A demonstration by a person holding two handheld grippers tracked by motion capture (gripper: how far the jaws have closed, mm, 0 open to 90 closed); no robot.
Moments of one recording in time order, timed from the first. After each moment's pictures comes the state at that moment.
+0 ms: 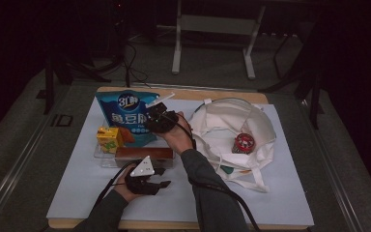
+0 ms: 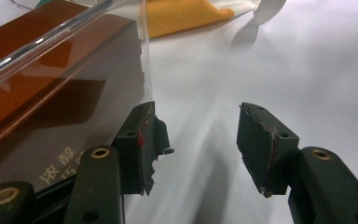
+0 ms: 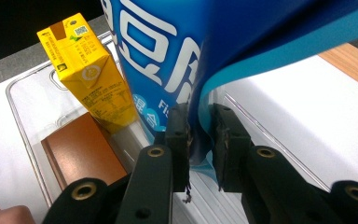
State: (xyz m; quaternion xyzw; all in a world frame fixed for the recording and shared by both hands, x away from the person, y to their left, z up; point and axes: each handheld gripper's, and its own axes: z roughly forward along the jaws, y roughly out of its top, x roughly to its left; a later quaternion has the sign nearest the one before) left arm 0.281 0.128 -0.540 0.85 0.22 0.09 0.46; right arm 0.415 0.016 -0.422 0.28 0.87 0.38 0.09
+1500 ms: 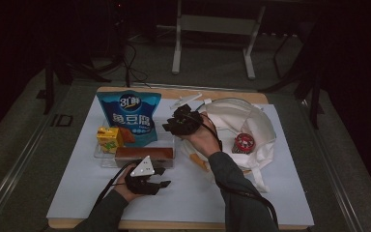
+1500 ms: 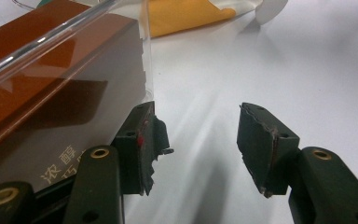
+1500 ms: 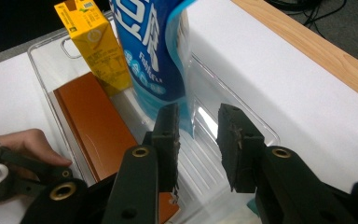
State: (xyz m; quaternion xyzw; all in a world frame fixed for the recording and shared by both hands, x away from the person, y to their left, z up) left arm 0.281 0.128 -0.540 0.85 0.23 0.09 0.46; right arm 0.402 -0.054 -0.403 0.26 0.88 0.39 0.09
